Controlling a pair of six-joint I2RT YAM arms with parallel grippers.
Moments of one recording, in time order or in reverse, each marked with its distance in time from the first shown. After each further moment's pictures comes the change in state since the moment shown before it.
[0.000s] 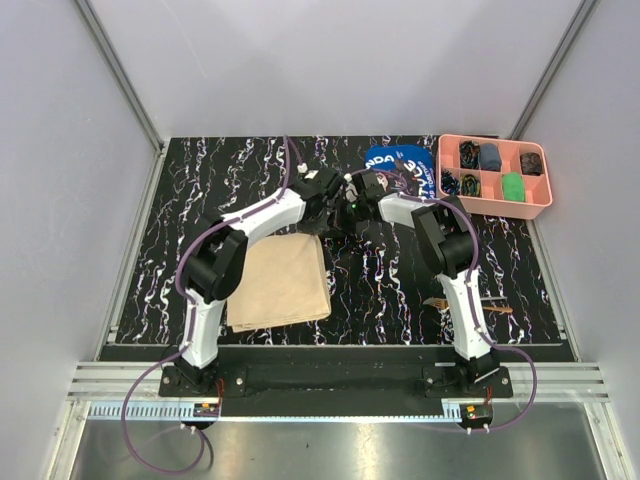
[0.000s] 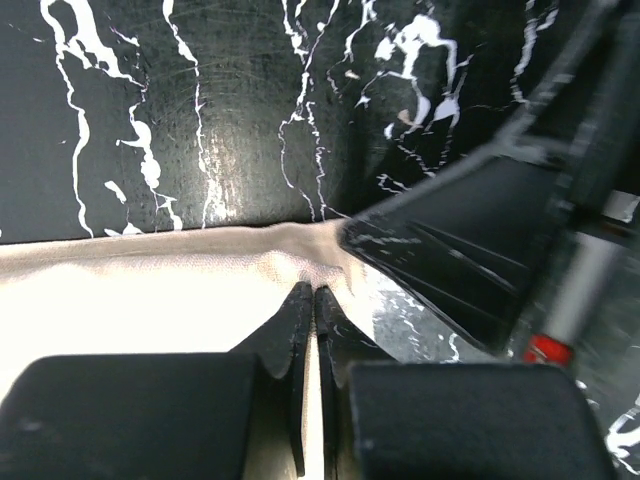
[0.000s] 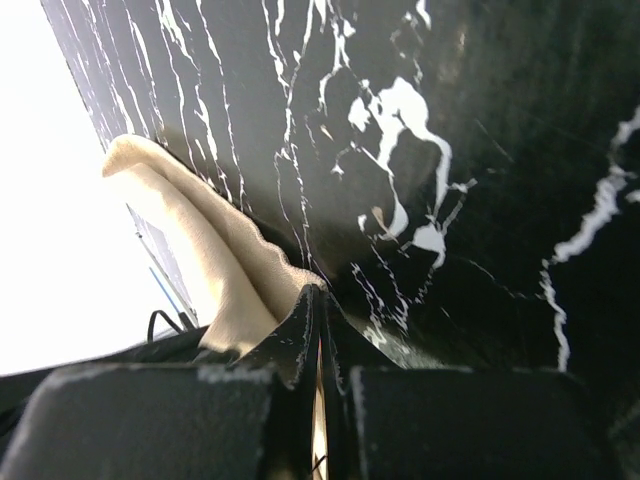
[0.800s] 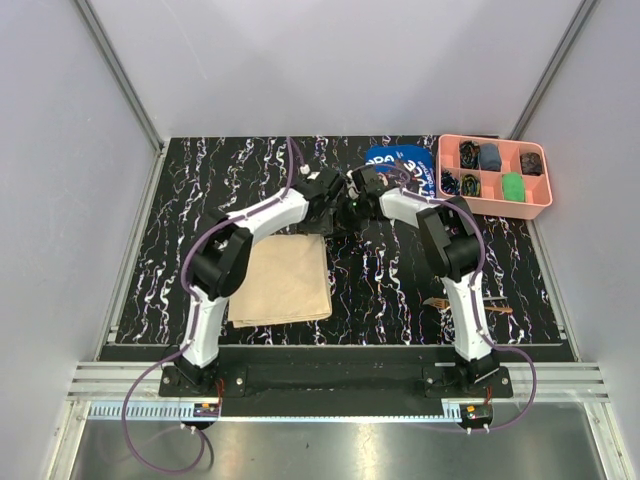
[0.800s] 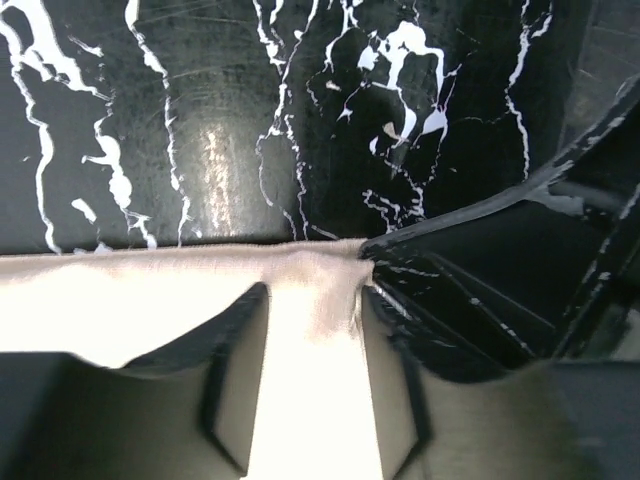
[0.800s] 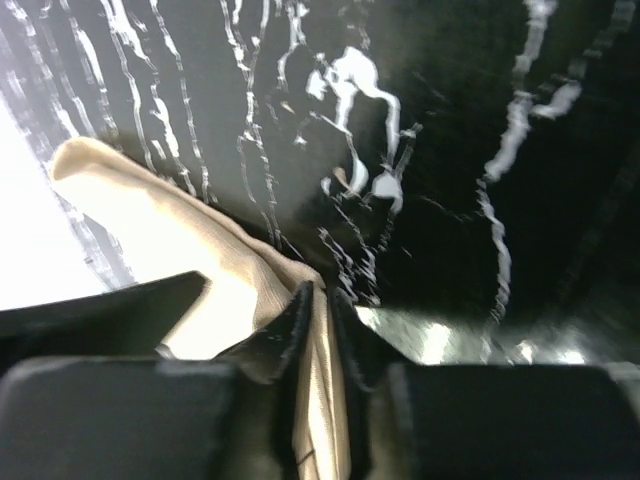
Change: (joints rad) left arm 0.002 0.044 0.026 0.015 0.019 0.001; right arm 0.008 -0.048 0.023 -0.135 0.134 -0.051
